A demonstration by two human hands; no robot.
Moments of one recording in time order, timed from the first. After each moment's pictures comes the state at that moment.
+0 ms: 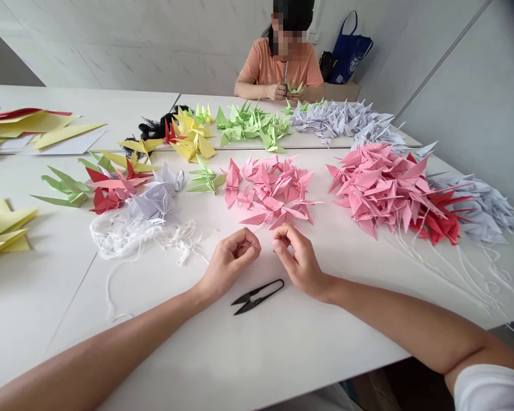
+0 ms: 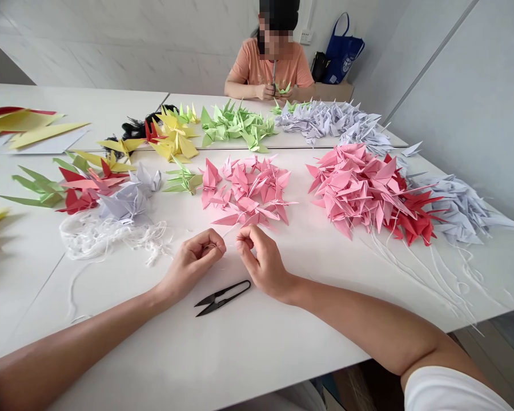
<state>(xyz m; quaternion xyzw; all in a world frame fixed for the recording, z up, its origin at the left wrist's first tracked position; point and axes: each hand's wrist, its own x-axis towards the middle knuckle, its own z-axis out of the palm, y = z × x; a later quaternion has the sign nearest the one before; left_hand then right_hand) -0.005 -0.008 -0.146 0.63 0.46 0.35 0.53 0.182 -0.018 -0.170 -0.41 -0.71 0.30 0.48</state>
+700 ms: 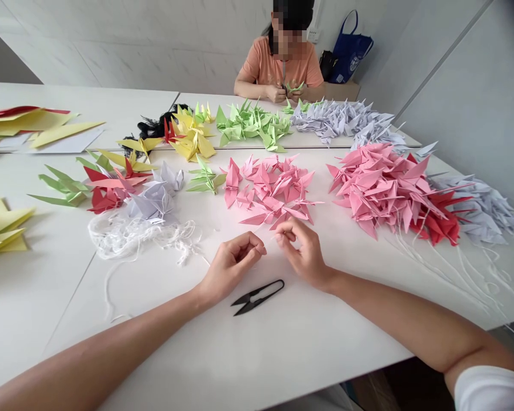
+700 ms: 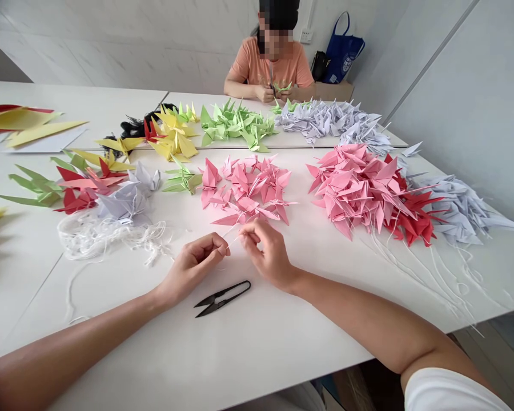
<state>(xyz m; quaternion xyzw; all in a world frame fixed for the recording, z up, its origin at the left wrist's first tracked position) -0.006 -0.009 -0.148 0.67 0.42 0.34 0.50 0.189 -0.004 -0.170 -0.41 -0.71 0.25 0.52</state>
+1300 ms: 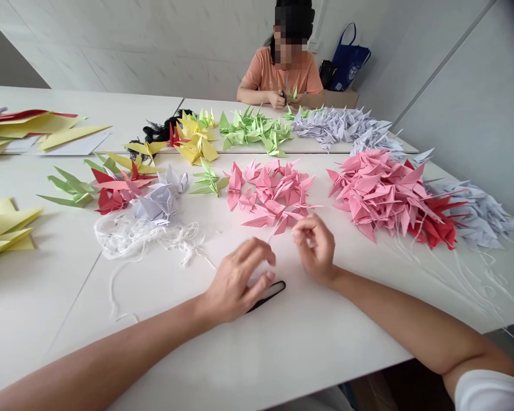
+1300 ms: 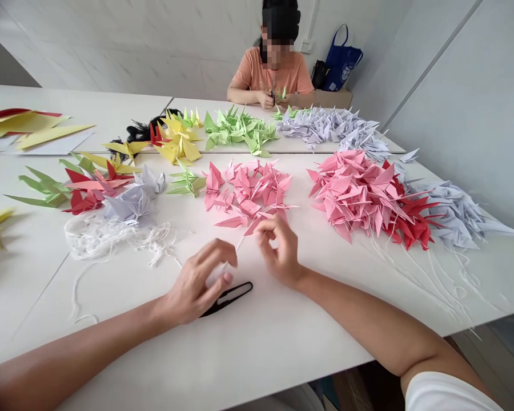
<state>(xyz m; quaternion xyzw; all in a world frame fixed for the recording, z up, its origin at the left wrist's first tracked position) -0.011 -0.025 -0.151 0.86 0.30 0.33 0.25 0.200 0.001 -0.169 -0.36 -0.70 0.16 0.60</state>
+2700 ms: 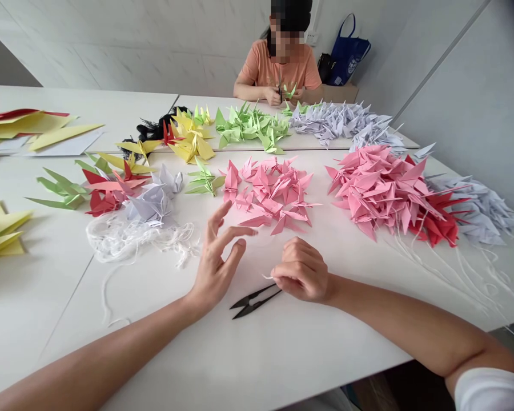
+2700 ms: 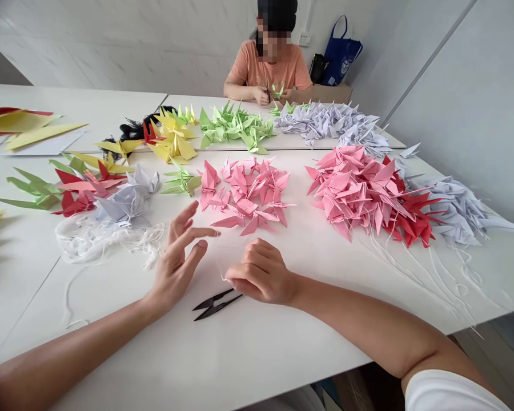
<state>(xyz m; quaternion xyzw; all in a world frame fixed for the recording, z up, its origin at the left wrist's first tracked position) -0.014 -0.011 -0.154 0.73 0.42 0.47 0.25 0.188 -0.015 -0.169 -0.17 -0.81 0.01 0.56</state>
